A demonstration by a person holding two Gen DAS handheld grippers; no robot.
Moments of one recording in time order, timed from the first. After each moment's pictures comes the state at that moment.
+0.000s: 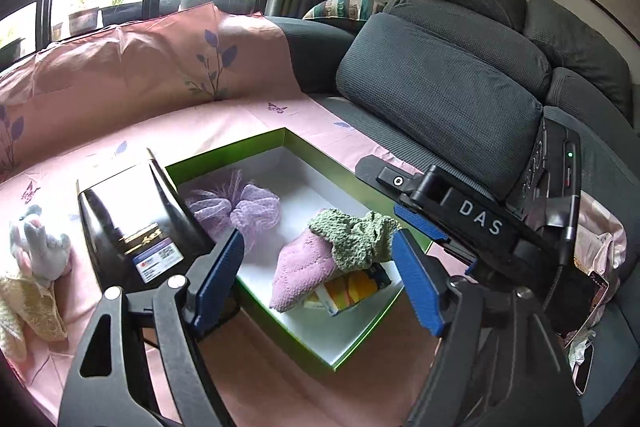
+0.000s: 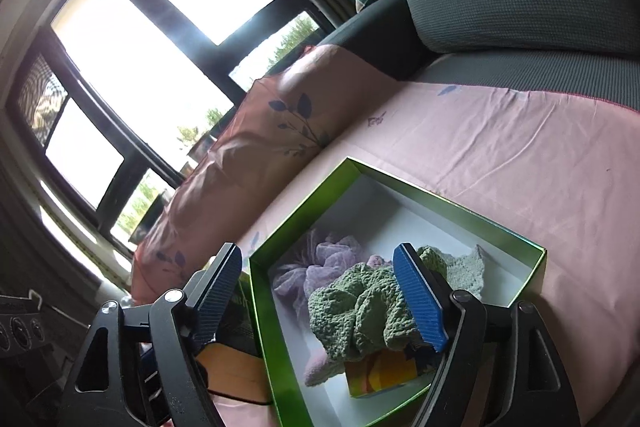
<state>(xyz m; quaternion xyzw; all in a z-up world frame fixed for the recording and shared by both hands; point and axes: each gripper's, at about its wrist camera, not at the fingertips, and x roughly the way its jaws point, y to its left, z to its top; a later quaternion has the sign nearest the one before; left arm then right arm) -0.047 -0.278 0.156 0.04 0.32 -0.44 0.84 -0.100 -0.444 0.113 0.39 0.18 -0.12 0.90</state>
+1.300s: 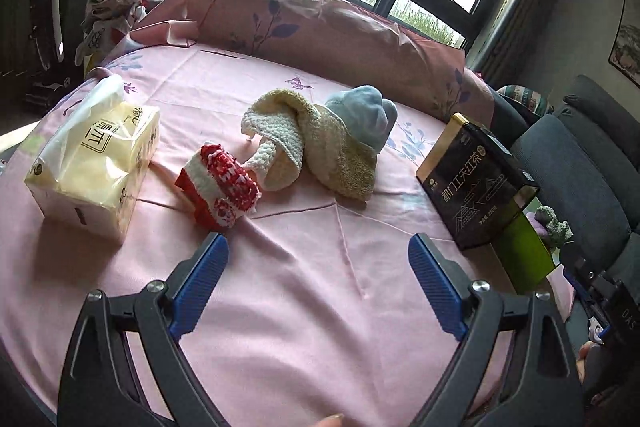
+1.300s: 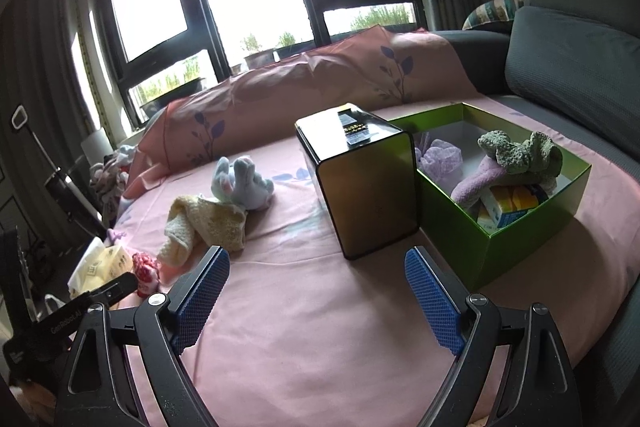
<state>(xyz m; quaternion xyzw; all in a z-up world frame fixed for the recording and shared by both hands) -0.050 0.037 0.067 -0.14 0.34 -0.17 0.91 -0.133 -0.212 0.111 0.17 0.25 -0.08 0.95</state>
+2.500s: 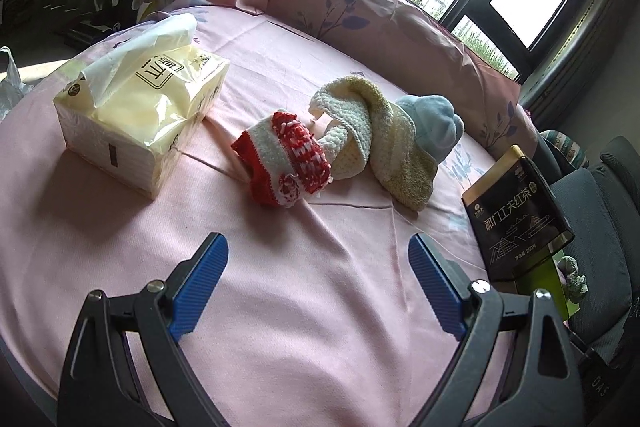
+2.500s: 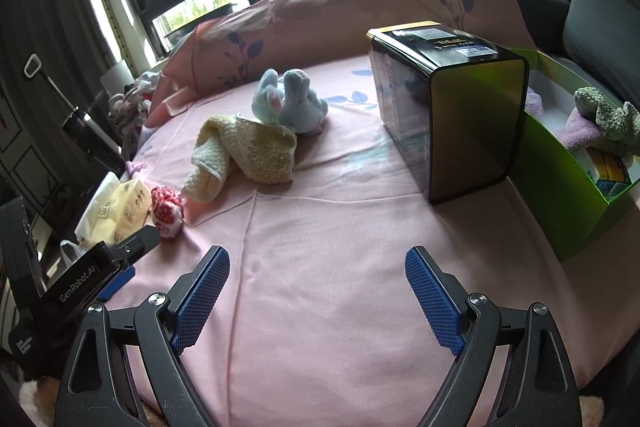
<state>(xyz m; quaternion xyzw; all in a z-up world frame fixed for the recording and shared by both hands) -0.039 0.065 0.046 -0.22 0.37 -0.09 0.90 -0.083 -0.162 0.085 0.15 0.37 0.01 0.92</state>
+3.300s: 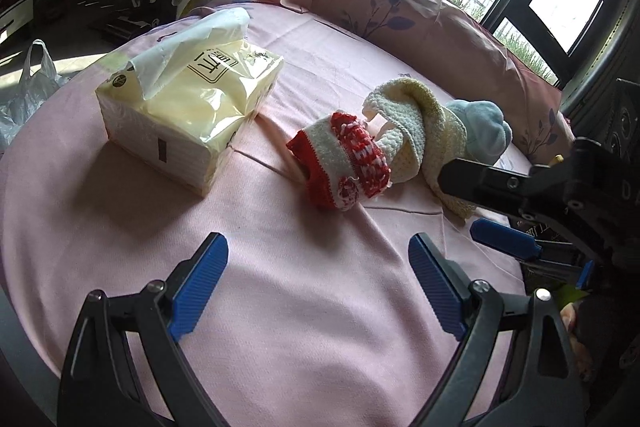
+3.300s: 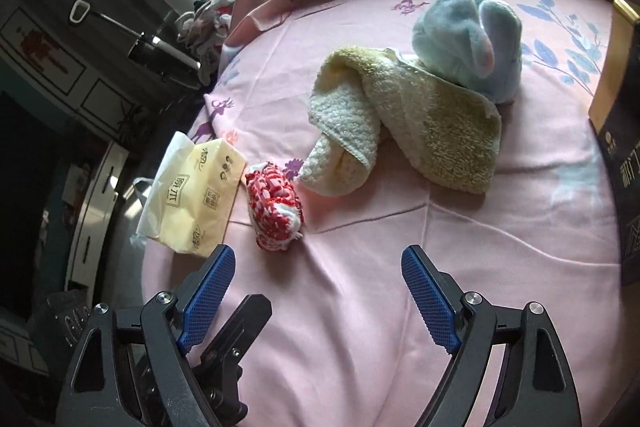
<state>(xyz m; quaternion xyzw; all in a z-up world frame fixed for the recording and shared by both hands) -0.035 0.079 0.038 -0.21 0.39 -0.01 0.90 0.060 -0.071 0.072 0.15 0.52 0.21 0.82</state>
